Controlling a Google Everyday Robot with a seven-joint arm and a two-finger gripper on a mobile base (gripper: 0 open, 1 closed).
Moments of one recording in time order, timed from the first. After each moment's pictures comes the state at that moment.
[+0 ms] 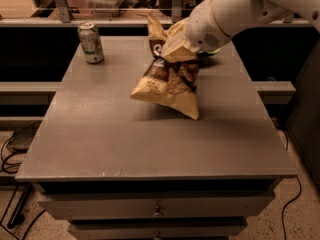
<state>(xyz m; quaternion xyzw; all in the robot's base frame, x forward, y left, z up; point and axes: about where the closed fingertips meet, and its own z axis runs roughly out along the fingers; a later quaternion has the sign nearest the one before) 0.598 -0.022 0.964 -0.64 0.65 0.12 0.39</state>
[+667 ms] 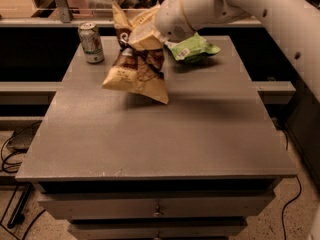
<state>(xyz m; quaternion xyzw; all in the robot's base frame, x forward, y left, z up) 0.639 0.058 0.974 -0.66 0.57 0.21 0.44</state>
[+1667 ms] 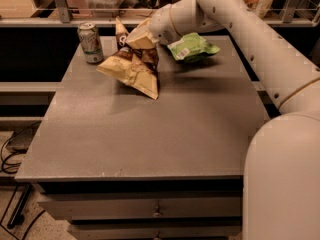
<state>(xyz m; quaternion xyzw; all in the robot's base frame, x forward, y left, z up) 0.729 0.081 0.930 -0.63 0.58 0.23 0.46</state>
